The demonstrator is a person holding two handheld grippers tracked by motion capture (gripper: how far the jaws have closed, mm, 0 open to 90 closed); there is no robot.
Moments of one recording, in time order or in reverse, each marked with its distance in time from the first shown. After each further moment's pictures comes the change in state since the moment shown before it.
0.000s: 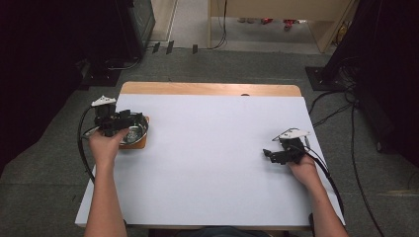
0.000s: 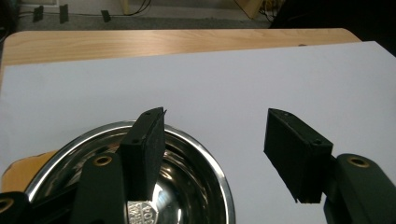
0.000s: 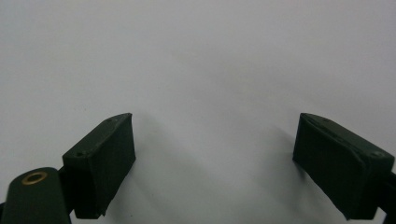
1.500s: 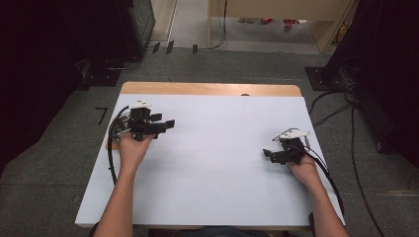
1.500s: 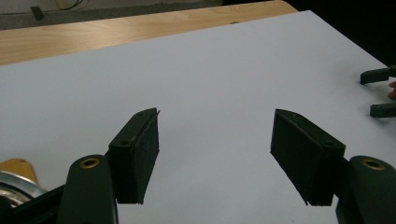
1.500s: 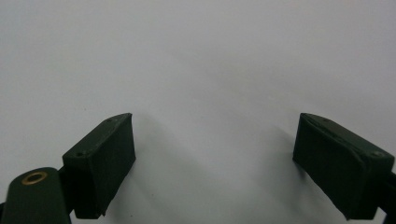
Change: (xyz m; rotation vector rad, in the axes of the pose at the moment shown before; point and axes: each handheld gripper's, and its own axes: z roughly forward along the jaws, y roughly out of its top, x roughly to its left) left arm -0.076 -0.001 0.042 0.054 -0.163 0.110; right arm 0.000 0.000 0.000 0.000 0.000 -0.001
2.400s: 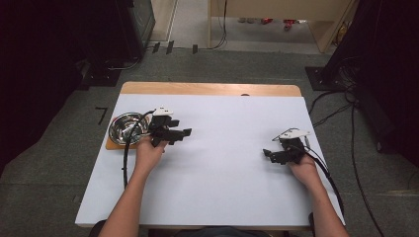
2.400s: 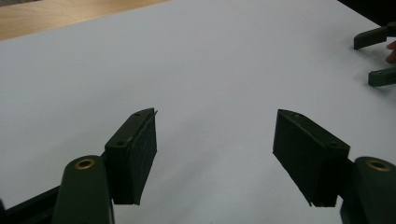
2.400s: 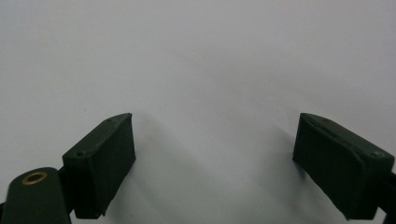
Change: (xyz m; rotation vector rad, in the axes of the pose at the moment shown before) left arm -0.024 -0.015 0.049 0.065 -0.054 0.108; right arm 0.000 0.000 0.000 0.000 0.000 0.001
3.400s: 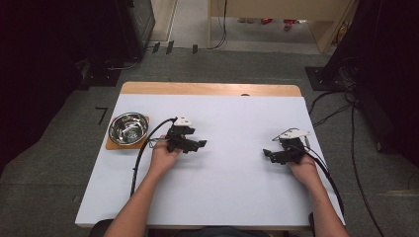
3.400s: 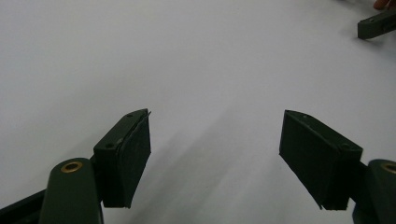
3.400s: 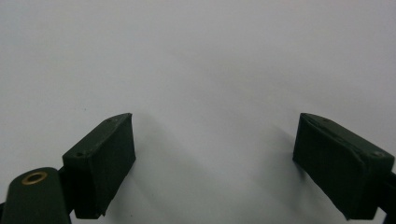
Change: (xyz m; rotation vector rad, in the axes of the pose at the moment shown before) left arm -0.026 -0.014 0.048 0.068 -0.093 0.134; right arm 0.000 0.000 0.000 0.000 0.000 0.000
